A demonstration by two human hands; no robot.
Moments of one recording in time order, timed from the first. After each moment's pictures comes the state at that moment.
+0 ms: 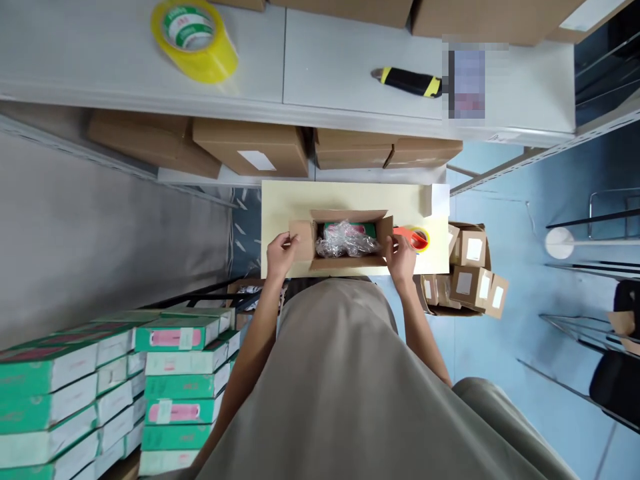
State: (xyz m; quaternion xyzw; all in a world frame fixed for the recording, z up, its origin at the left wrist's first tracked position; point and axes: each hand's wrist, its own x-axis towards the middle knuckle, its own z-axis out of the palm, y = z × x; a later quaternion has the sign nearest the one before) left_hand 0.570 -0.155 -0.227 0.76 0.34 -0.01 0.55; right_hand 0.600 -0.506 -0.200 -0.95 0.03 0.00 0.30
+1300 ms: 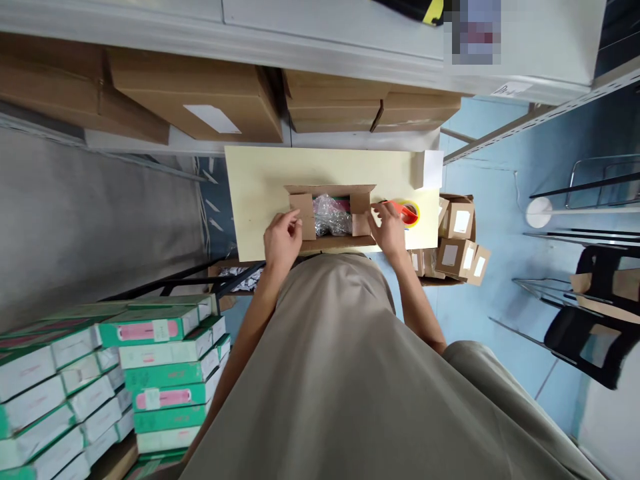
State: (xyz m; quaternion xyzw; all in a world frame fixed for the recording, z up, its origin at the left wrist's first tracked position) left_hand 0.562 -0.211 -0.201 0.91 0.13 -0.04 0.39; right_hand 0.624 -0.514 -0.204 -0.96 -0.07 0.08 0.26
